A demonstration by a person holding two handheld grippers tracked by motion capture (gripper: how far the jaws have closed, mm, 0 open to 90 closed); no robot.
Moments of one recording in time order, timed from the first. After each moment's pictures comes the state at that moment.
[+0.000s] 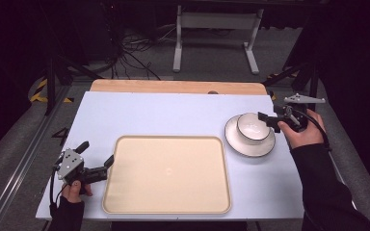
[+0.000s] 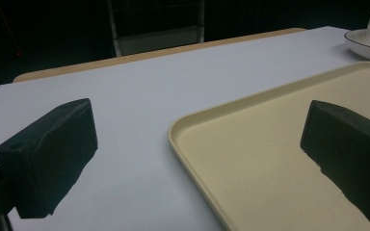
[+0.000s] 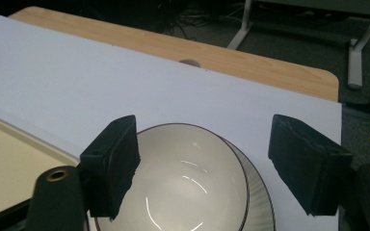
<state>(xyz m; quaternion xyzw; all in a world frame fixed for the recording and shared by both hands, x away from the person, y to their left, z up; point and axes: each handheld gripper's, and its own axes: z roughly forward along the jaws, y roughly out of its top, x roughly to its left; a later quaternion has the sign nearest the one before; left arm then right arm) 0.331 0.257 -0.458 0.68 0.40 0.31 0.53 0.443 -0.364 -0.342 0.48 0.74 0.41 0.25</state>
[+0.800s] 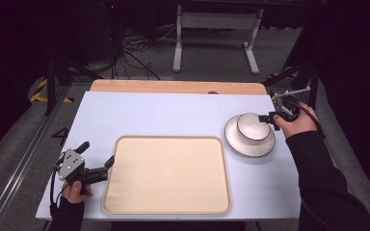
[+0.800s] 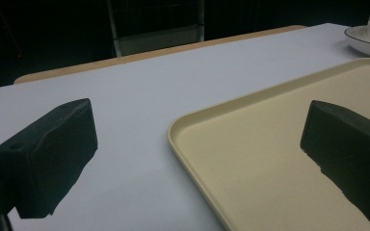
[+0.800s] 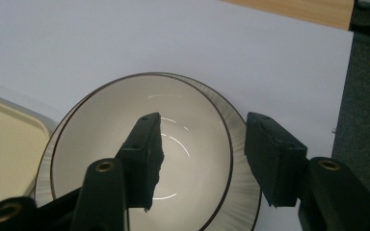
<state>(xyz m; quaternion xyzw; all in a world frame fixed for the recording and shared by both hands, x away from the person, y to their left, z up) 0.330 0.255 -0.458 0.69 0.39 0.32 0.52 0.477 -0.363 -0.347 0.54 0.78 0.28 0.17</state>
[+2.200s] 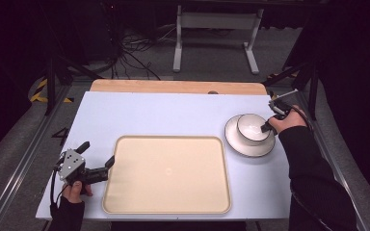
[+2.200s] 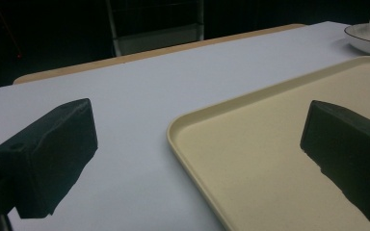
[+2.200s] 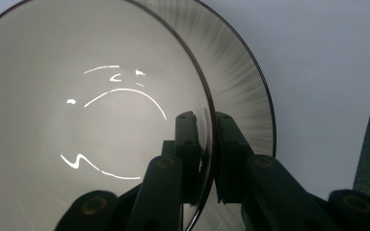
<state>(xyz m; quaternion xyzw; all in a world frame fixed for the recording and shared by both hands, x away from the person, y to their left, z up) 0.331 0.255 -0.458 0.69 0.39 0.32 0.52 0.505 -0.368 -0.384 0.64 0.75 0.16 0.05</state>
